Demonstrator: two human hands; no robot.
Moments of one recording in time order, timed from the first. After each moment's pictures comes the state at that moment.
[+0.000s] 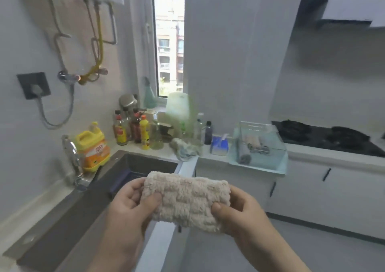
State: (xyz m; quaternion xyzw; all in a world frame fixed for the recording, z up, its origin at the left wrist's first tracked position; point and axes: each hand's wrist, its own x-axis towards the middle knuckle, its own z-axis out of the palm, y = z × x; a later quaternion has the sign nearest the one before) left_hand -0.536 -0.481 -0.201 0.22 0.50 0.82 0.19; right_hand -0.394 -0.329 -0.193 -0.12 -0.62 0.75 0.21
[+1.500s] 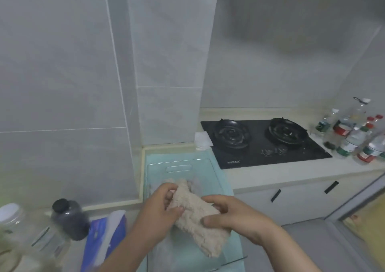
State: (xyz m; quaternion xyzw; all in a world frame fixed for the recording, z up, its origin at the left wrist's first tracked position) left_hand -0.753 0.286 -0.291 0.44 0.68 0.46 0.36; right_hand -0.561 0.366 -0.247 -0.39 -0.65 0.64 0.06
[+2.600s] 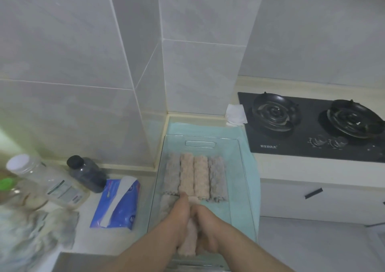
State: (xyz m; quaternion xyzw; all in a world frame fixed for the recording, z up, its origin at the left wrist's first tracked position) left_hand -0.702 0.347 -0.392 -0.18 0.66 0.45 0.57; right_hand -0.633 0.377 -0.402 -0.49 -0.34 0.79 -0.09
